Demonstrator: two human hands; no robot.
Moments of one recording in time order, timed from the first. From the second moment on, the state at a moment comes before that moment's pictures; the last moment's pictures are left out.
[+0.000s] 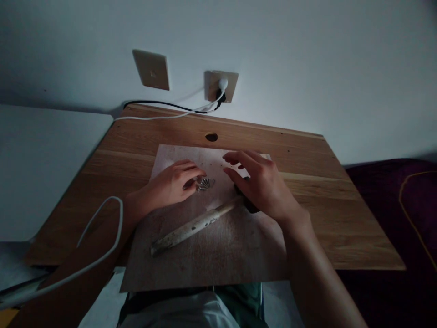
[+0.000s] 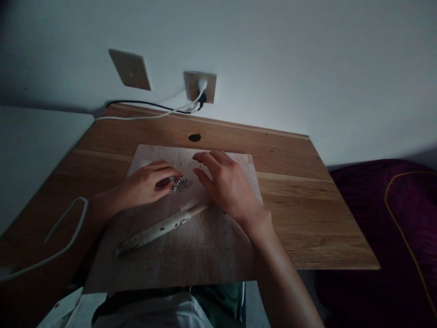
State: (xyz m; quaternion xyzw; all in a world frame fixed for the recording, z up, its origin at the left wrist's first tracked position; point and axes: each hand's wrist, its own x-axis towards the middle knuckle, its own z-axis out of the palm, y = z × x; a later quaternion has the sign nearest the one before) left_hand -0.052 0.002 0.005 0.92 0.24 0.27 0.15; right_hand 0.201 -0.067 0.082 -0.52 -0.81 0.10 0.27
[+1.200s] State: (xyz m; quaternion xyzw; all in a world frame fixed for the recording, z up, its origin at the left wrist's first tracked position) left_hand -0.082 0.050 -0.027 0.80 0.51 0.31 0.05; right_hand 0.128 -0.218 0.030 -0.74 -0.63 0.16 0.19
